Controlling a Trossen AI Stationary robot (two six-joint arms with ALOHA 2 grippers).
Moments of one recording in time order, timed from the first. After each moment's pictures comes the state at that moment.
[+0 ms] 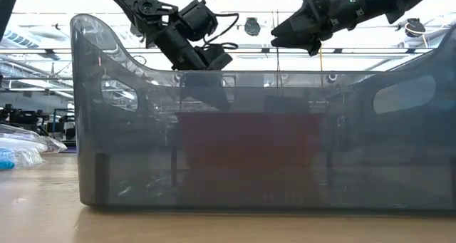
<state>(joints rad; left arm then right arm) 0.29 1.74 1.10 -0.10 -0.05 -0.21 -0.06 1.12 0.63 0.23 0.05 0.12</state>
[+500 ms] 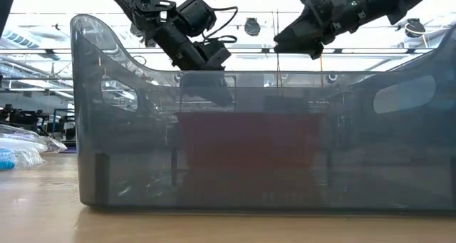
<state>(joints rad) 0.29 1.72 1.10 -0.10 -0.05 -0.16 -0.06 1.12 0.63 0.17 0.05 0.14</state>
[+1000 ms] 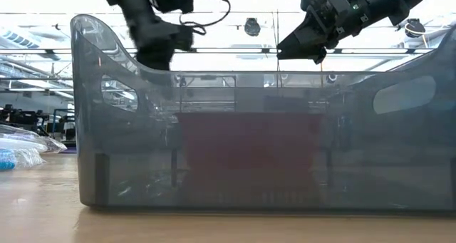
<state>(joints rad) 0.14 1.50 1.10 -0.74 -0.01 -0.23 -0.06 1.12 0.63 0.12 0.05 0.14</state>
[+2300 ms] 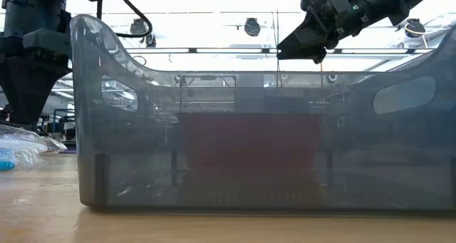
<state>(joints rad) -0.38 1.46 0.92 -1.11 0.00 -1.40 -0.06 1.12 0.63 0.12 0.05 0.13</state>
